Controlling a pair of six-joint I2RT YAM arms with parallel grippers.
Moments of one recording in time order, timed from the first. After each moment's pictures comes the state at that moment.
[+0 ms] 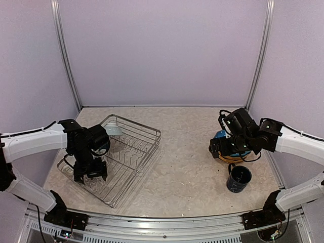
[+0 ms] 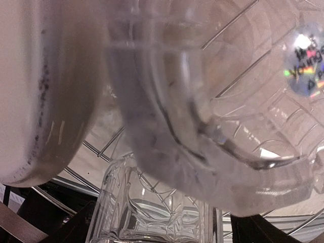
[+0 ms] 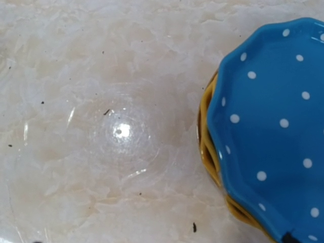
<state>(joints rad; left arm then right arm) -0.70 1.34 0.95 -1.20 0.01 -0.99 0.78 1.19 0.95 -0.68 0.31 0.44</state>
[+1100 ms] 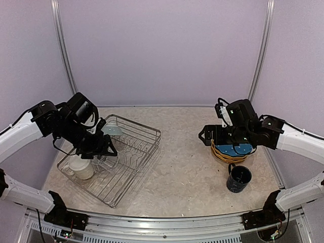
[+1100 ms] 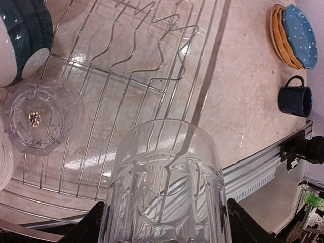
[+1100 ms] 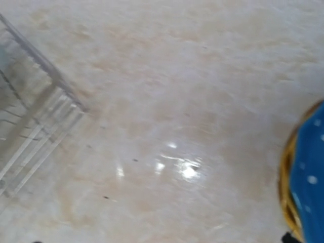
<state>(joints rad) -0.74 1.19 1.22 -1.12 0.16 -0.72 0.78 1.19 1.00 -0.49 0.18 0.51</state>
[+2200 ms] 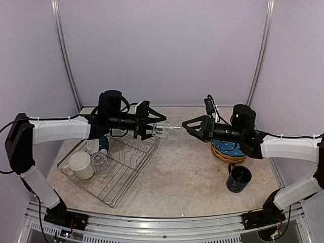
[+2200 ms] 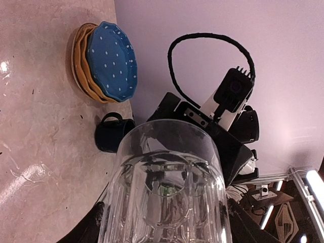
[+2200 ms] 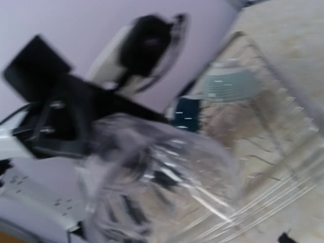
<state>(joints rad) -0.67 1.62 1.11 0.24 0.81 -1.19 0.65 1.31 0.74 0.46 -0.57 0.82</state>
